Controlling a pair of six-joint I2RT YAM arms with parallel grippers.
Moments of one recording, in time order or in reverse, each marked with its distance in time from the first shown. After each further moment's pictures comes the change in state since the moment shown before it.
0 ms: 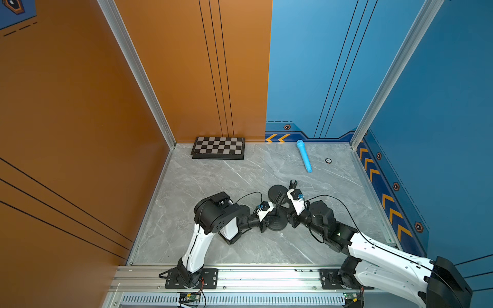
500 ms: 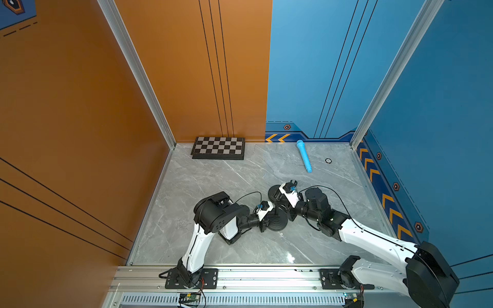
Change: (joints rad) left arm 0.004 0.000 -0.002 0.001 -0.003 -0.005; right arm -0.061 0.192 0.128 0.004 -0.186 -0.082
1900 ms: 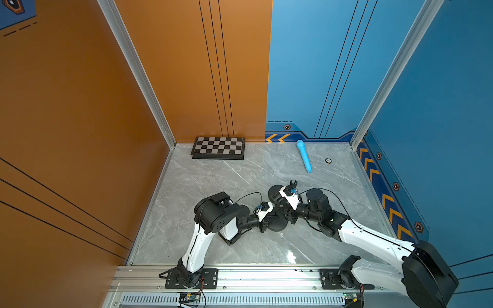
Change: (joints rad) left arm -0.004 0.003 -0.005 0.010 0.003 0.007; right arm -0.065 0.016 -0.033 0.023 -0.196 -0.030
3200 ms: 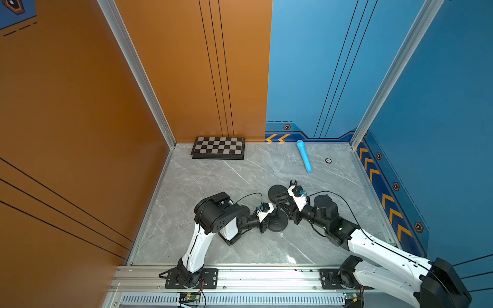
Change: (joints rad) left arm -0.001 0.000 0.000 -0.002 0.010 0.035; right arm 0.003 -0.166 -0.056 -0.008 0.133 0.027
